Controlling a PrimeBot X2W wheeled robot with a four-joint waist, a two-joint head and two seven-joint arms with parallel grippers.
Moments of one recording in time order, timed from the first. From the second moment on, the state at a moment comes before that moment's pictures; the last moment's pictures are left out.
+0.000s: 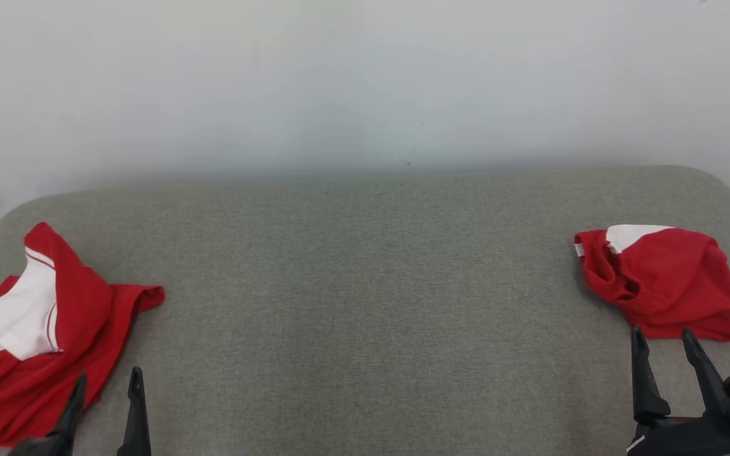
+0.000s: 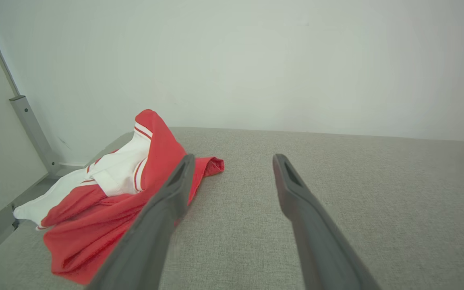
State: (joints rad) left arm 0.09 0.22 -0.15 0.08 -0.22 0.11 -0.18; right arm 0.10 -0.24 0.04 0.06 0.41 -0.12 -0.19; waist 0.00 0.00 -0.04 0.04
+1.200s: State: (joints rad) left arm 0.10 0.24 -0.08 0.04 -0.20 0.12 -0.12; right arm 0.00 -0.21 0.15 0.13 0.40 -0.08 -0.10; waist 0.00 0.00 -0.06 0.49
